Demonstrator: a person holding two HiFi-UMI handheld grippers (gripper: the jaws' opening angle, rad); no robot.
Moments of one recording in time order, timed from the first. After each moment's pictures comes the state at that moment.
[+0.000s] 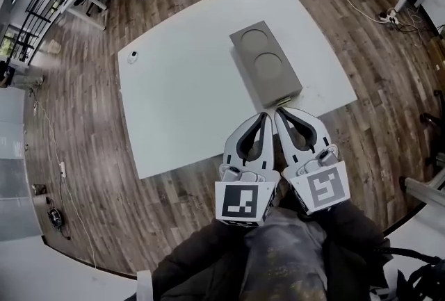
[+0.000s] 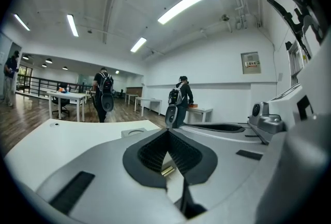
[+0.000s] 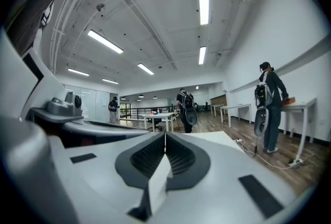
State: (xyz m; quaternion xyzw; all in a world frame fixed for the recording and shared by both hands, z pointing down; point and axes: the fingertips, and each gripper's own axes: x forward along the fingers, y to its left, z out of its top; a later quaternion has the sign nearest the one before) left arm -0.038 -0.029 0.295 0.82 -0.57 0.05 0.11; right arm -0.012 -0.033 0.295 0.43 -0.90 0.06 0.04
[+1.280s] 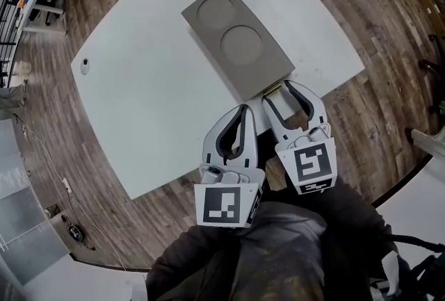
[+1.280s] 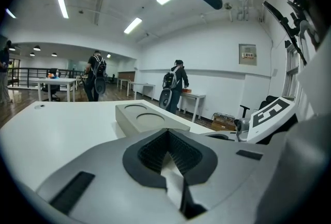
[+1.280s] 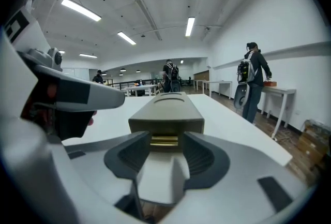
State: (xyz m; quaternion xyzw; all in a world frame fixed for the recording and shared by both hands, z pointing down) left arm -0.041 -0.066 0.384 0.84 -0.51 0.11 0.16; right arm 0.014 -0.078 0.446 0.50 -0.83 0.14 0.18
